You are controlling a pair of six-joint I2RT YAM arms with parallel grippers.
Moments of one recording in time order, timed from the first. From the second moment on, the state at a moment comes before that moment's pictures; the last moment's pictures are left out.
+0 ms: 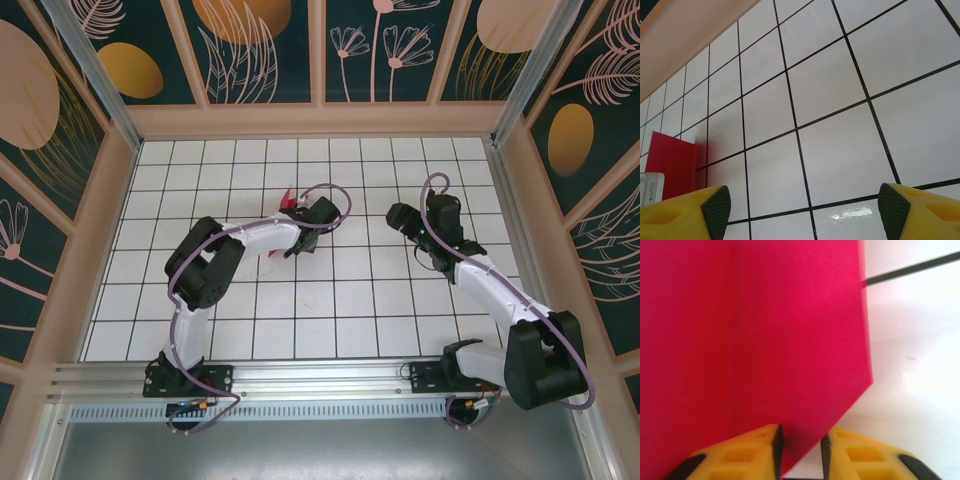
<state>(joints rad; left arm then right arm) -0.76 2.05 1.38 -0.58 -0.50 -0.47 0.27 1.20 0.67 -0.09 -0.06 0.68</state>
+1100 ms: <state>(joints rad) -0.44 1.77 0.88 0.00 0.14 -0.71 0.51 1.51 0.77 0.01 -0.27 0.71</state>
